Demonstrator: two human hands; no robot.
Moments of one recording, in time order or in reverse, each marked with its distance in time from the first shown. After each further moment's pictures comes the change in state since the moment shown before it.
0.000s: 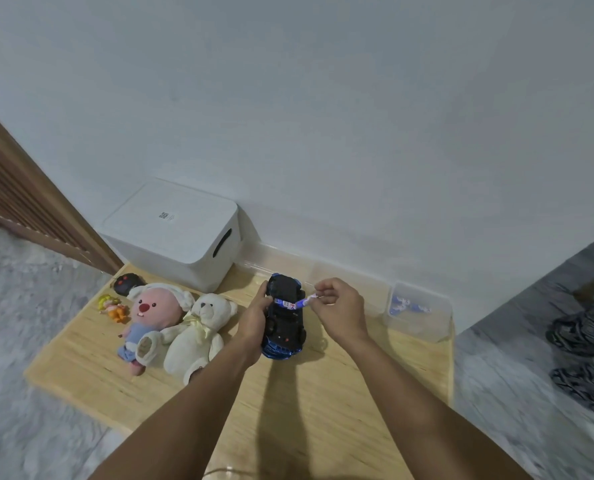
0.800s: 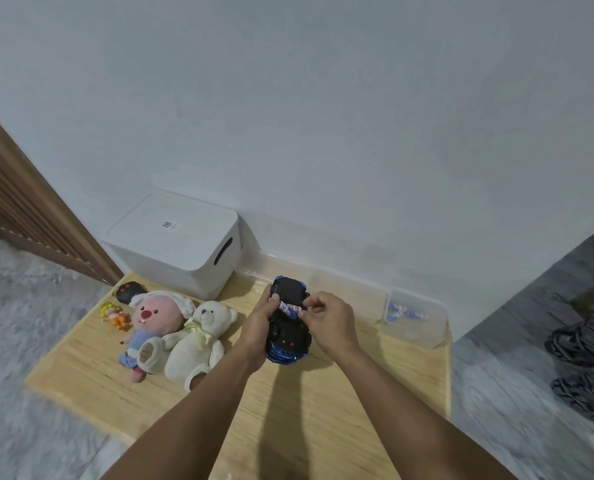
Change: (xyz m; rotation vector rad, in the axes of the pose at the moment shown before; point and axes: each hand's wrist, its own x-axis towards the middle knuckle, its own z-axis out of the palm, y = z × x) left_hand 0.005 -0.009 0.001 -0.093 -0.111 0.067; right_hand -0.014 -0.004 0.010 -0.150 -0.026 -0.044
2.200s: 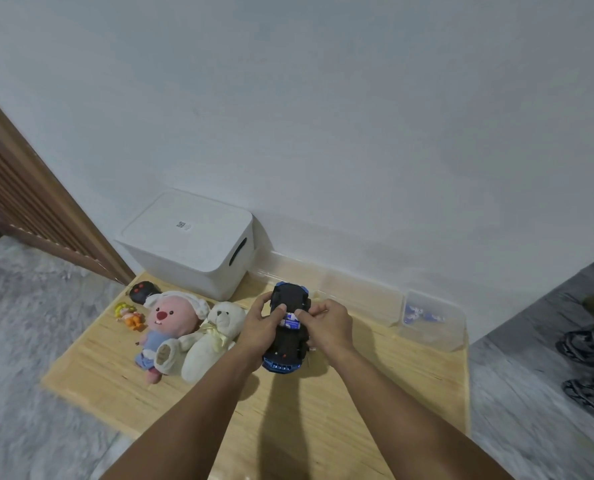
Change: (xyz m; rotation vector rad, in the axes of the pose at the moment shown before) left_hand -0.002 0.012 -0.029 0.224 0.208 -0.054; right_hand 0.005 -0.008 0.043 0.195 0.018 0.330
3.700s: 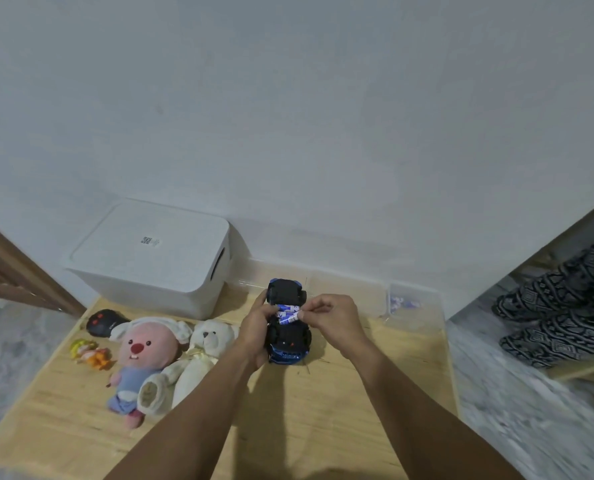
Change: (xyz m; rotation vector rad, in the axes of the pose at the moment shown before) left_hand 0.036 0.014 -0.004 -0.252 -0.307 -0.147; right_hand 0.003 -0.021 -0.014 -0.054 -0.004 -0.115
